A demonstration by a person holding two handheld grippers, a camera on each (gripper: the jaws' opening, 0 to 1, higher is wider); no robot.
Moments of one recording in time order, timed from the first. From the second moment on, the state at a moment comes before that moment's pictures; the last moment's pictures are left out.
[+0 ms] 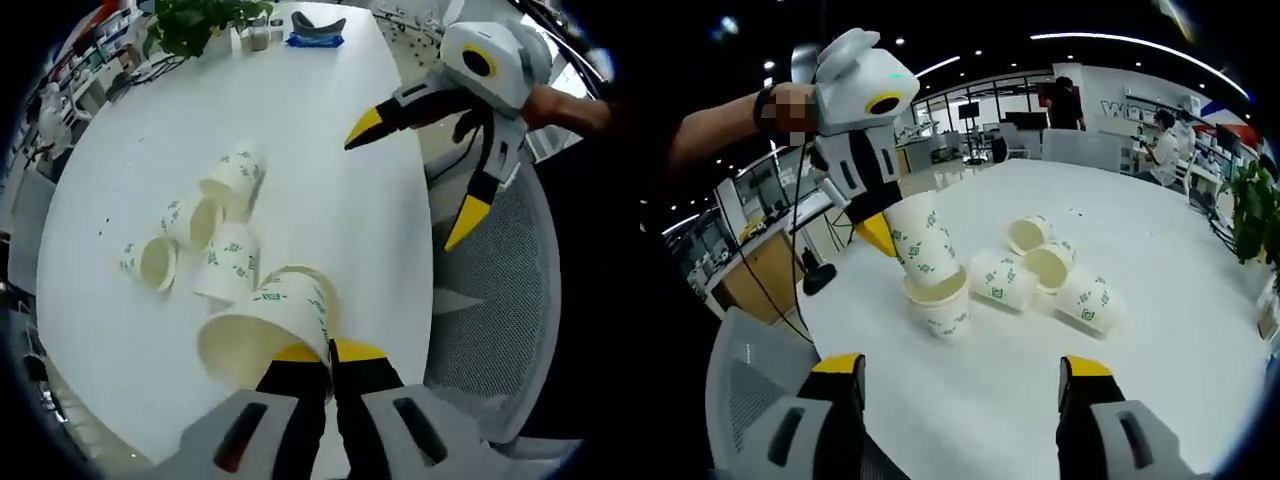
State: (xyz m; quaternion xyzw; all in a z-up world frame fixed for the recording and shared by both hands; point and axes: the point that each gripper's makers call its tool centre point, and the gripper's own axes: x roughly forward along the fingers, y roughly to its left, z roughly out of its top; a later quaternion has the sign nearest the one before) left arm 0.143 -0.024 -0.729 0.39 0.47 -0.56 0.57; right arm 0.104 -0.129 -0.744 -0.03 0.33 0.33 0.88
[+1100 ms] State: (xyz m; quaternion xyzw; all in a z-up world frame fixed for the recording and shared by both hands) left arm 0.139 -0.037 -0.750 0.42 0.47 -0.57 0.53; right arm 0.093 -0.140 -0.748 -0.02 0.34 0.32 0.88
